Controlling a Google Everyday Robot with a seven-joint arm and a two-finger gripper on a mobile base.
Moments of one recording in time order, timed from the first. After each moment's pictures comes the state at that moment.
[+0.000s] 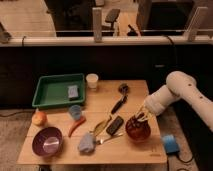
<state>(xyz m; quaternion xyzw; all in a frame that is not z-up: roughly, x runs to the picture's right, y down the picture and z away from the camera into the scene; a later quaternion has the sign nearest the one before) 0.178 0.136 0.711 -0.26 -0.36 -0.20 0.87</state>
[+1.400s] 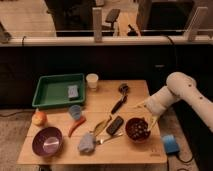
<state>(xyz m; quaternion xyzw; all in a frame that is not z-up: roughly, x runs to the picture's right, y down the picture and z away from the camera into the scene) 0.180 0.140 0.711 -0.28 -0.36 -0.20 0.87</state>
